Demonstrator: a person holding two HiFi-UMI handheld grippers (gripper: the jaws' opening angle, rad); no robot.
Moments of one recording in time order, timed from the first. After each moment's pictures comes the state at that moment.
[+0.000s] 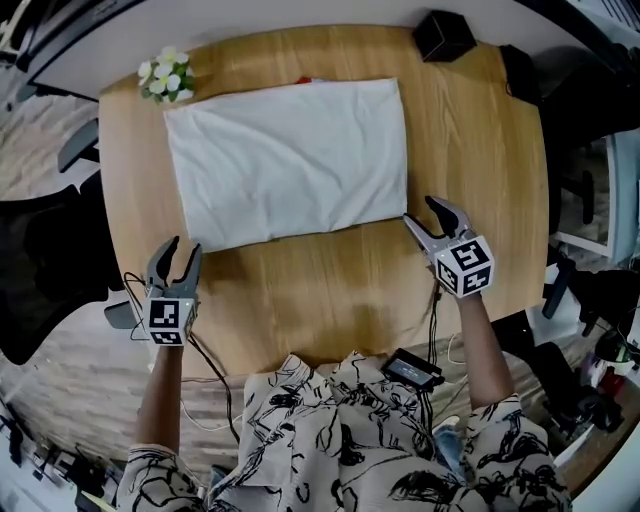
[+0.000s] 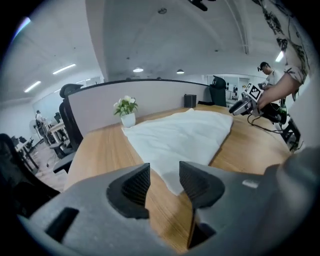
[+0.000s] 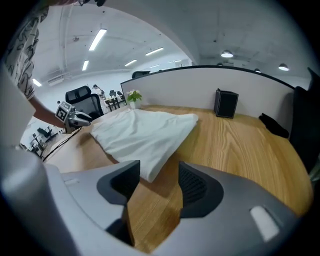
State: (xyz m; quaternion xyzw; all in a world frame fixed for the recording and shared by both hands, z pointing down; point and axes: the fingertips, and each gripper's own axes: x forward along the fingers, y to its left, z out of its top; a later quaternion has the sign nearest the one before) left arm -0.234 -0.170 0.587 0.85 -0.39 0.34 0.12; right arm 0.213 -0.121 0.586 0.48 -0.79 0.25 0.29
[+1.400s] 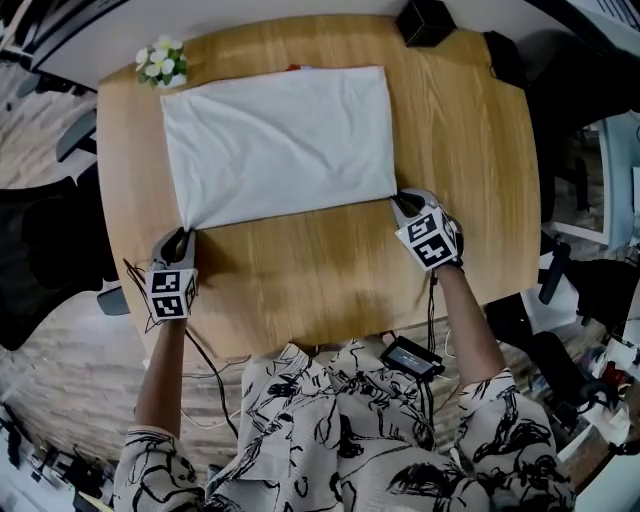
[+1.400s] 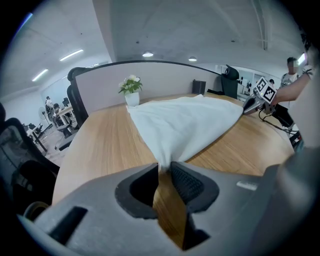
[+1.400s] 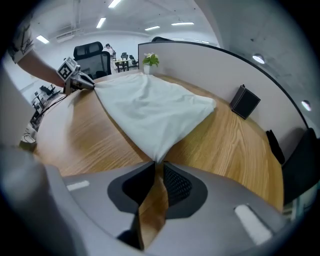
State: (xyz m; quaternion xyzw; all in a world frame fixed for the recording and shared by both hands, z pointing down) left arm -0.243 -0.144 0.626 0.80 -0.43 0.37 0.19; right arm 0.205 -0.091 0.631 0.41 -0.75 0.20 0.48
